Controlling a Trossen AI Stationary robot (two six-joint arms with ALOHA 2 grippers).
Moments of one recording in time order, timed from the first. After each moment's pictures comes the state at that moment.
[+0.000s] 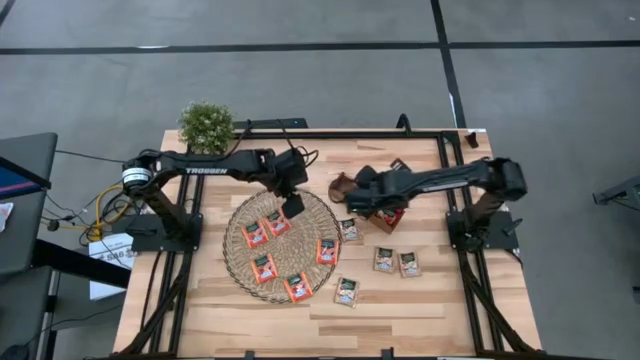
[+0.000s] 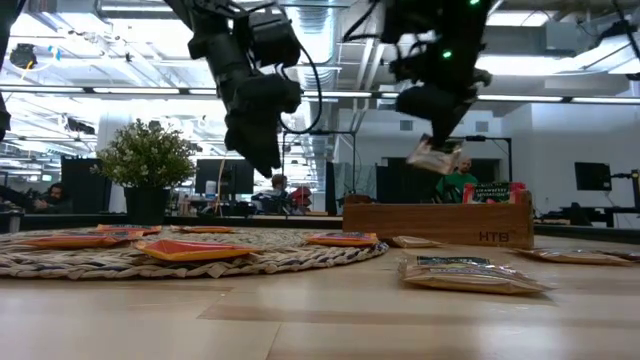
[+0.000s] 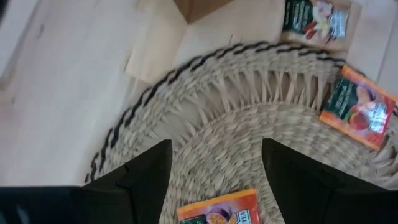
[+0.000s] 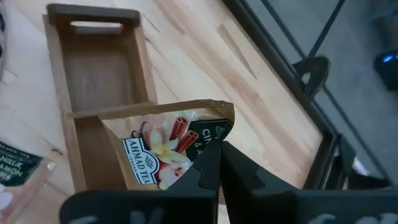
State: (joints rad) left arm 0.30 1.64 1.14 -0.58 0.11 -0.14; right arm 0.00 1.72 1.34 -1.21 0.67 0.69
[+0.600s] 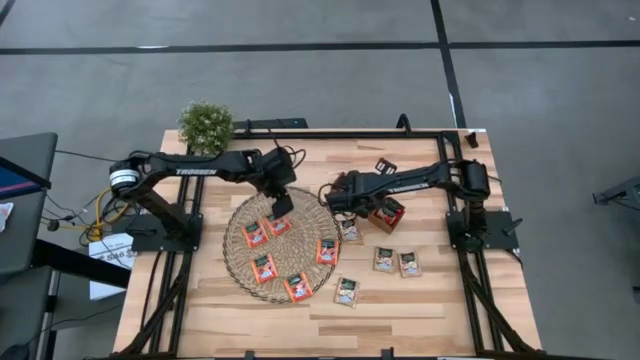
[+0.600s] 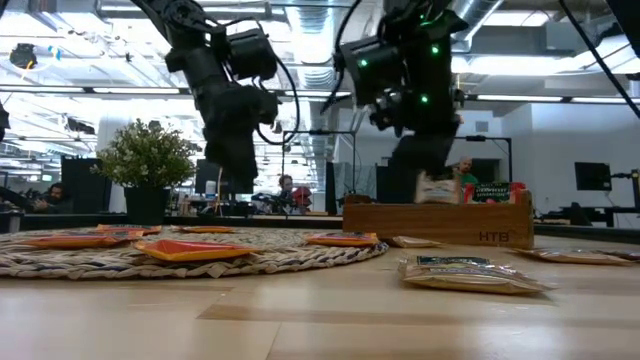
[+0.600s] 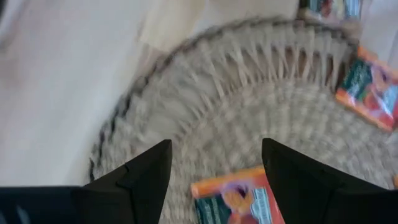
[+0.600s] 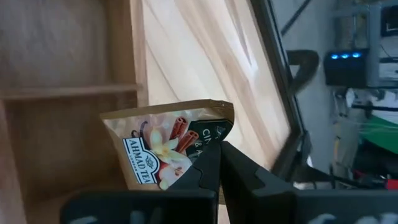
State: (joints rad) left arm 0.36 1.55 0.97 -0.48 0.17 -0.12; right arm -0.04 1.96 1.45 -1.34 0.69 0.61
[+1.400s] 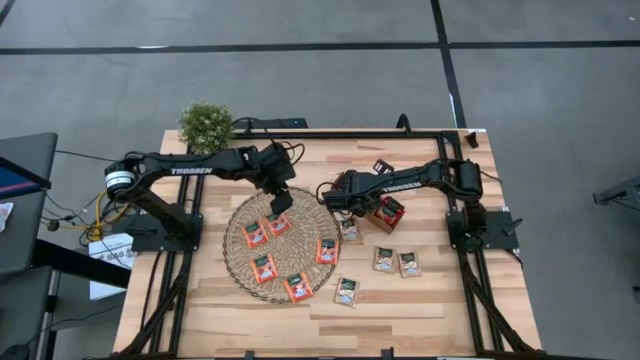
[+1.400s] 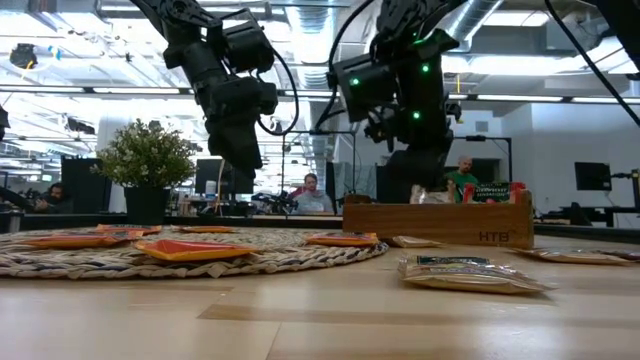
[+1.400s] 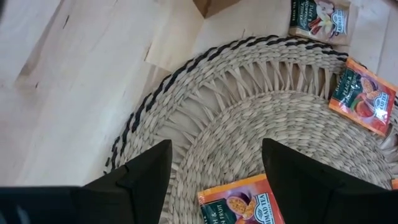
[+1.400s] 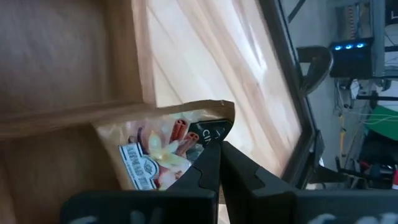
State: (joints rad) left arm 0.38 1.51 0.97 -0.47 0.17 -0.07; right arm -0.07 2.02 1.45 -1.29 0.68 0.63
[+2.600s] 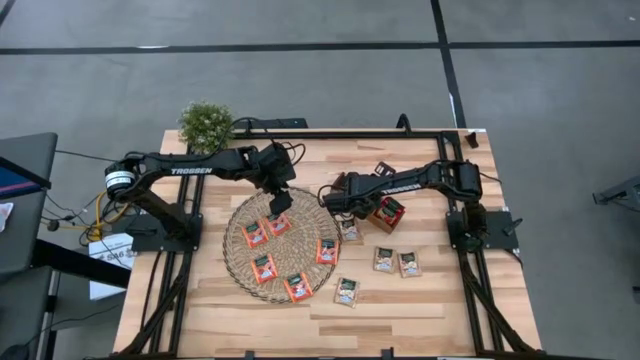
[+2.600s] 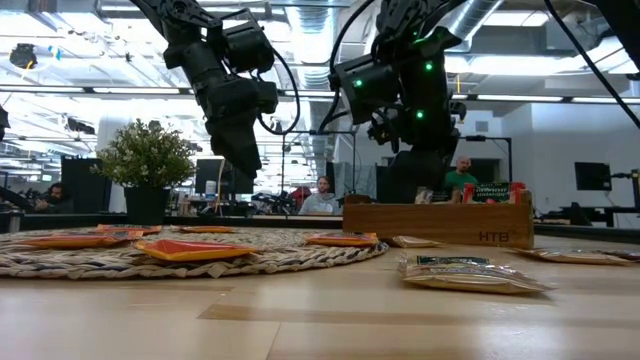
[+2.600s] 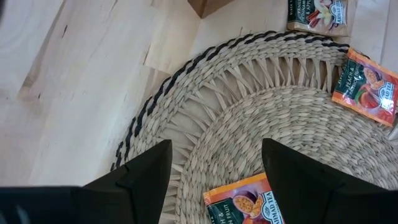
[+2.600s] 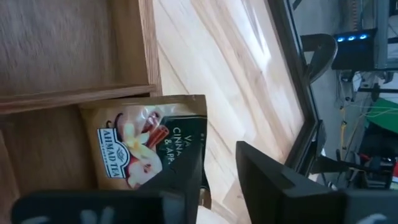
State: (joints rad) left arm 0.38 1.51 0.97 -0.47 0.17 -0.01; right arm -0.05 2.02 1.45 -1.34 0.66 0.68
